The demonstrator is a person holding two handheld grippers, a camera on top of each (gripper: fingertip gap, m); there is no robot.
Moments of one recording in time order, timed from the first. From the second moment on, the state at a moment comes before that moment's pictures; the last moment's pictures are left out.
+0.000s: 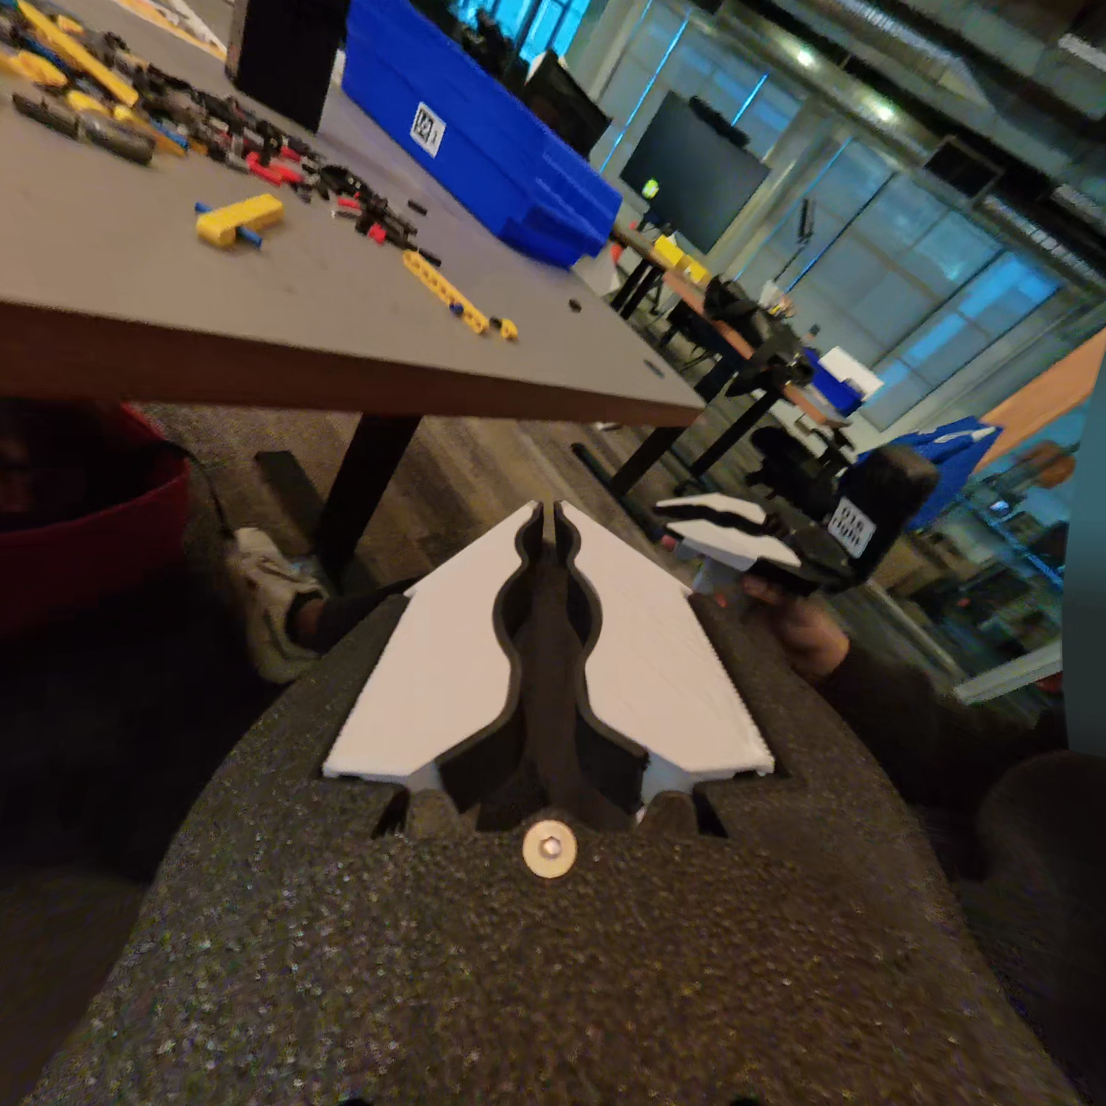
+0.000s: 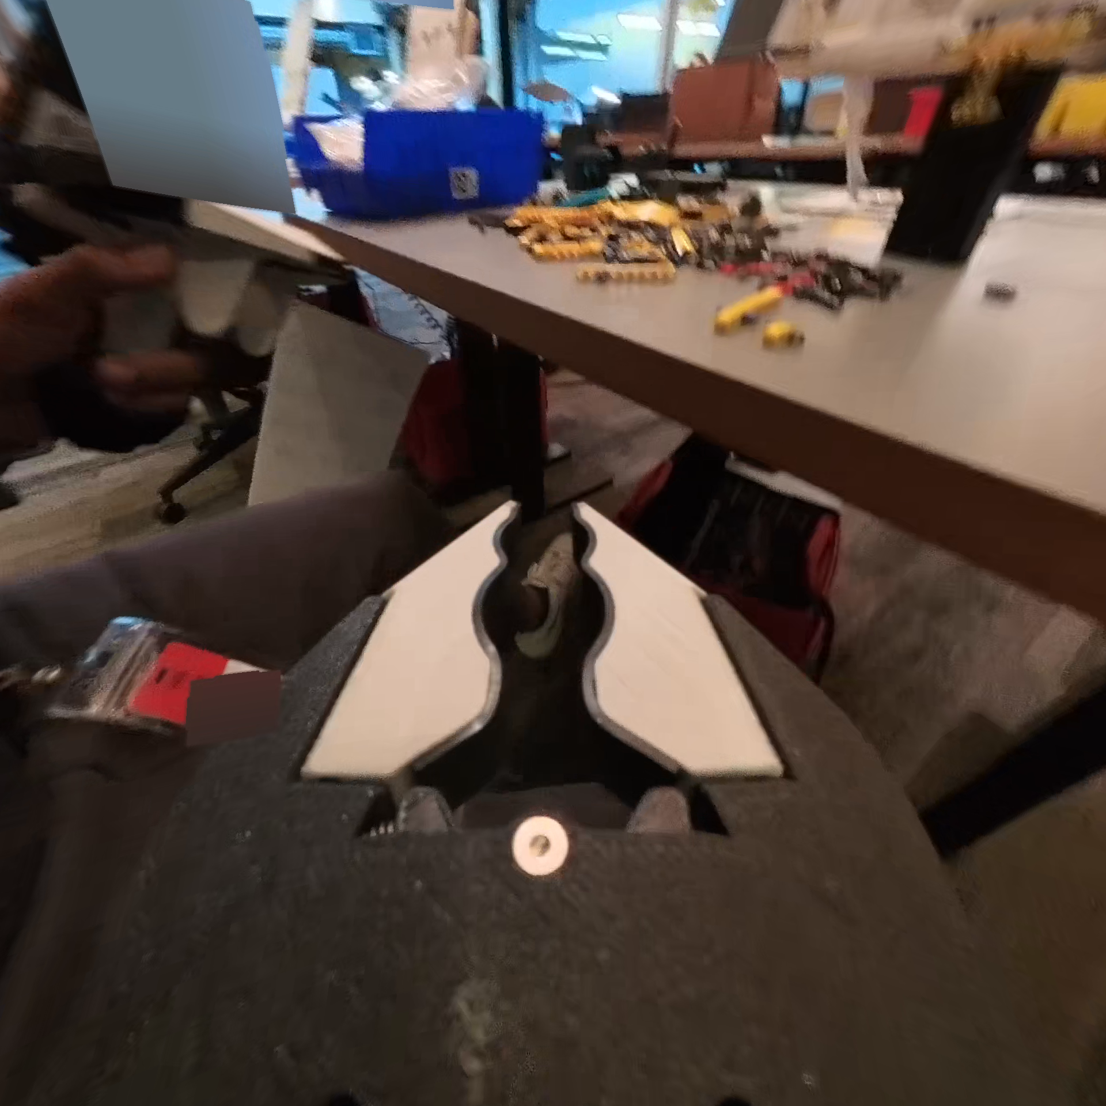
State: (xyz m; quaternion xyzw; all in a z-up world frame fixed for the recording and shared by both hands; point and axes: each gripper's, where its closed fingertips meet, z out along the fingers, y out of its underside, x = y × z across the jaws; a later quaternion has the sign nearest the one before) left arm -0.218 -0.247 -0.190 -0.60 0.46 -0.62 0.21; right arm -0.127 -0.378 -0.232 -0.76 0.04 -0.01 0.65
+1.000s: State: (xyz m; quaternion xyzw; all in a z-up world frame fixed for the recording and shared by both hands) left arm -0.249 -0.190 -0.351 -0.77 0.52 -0.19 0.32; right arm 0.020 -0.391 -0.857 -0.98 0.11 0.04 0.17
